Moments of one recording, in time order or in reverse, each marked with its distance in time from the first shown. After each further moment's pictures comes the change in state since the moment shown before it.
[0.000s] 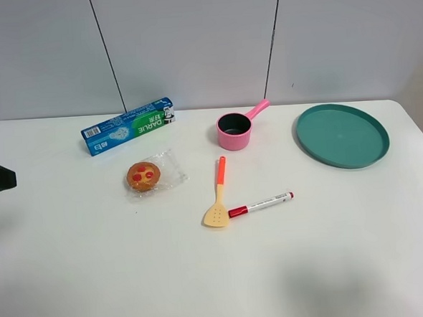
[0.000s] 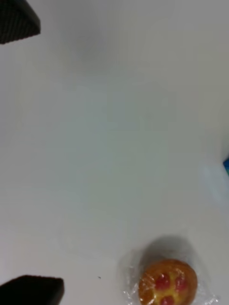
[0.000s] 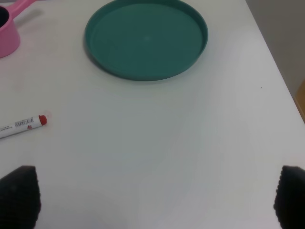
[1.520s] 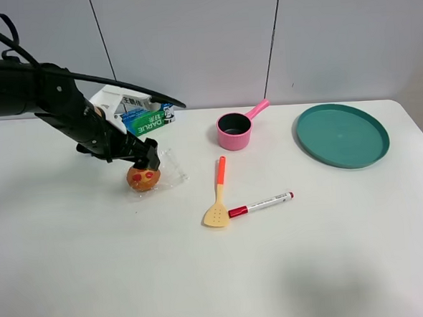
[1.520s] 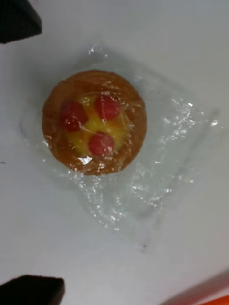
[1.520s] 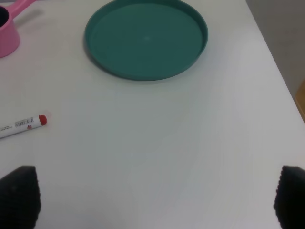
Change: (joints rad) left arm -0.508 0.851 -0.451 0.010 -0.170 0.038; right arm 0.000 0.000 0.000 -0.001 0.000 0.000
